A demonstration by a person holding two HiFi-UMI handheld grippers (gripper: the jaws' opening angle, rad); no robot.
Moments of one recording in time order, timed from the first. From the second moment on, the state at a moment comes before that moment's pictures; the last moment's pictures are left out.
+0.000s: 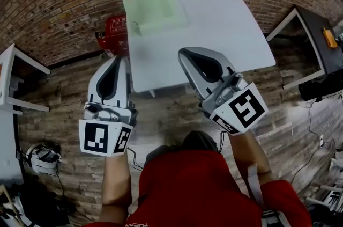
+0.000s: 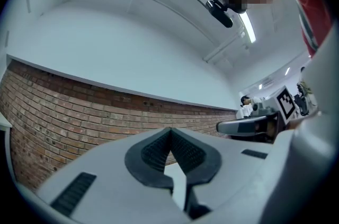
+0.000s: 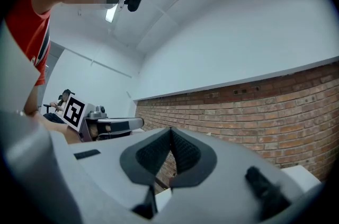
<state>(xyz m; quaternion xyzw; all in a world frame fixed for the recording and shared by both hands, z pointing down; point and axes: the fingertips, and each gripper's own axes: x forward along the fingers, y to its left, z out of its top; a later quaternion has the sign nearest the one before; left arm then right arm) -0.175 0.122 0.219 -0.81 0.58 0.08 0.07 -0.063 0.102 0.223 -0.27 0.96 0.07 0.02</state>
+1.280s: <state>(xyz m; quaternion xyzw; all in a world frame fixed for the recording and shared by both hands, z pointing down) -0.188 -0.019 0.233 -0.79 0.61 0.05 0.06 -0.072 -0.047 0.228 -0.25 0.96 0.07 0.02</state>
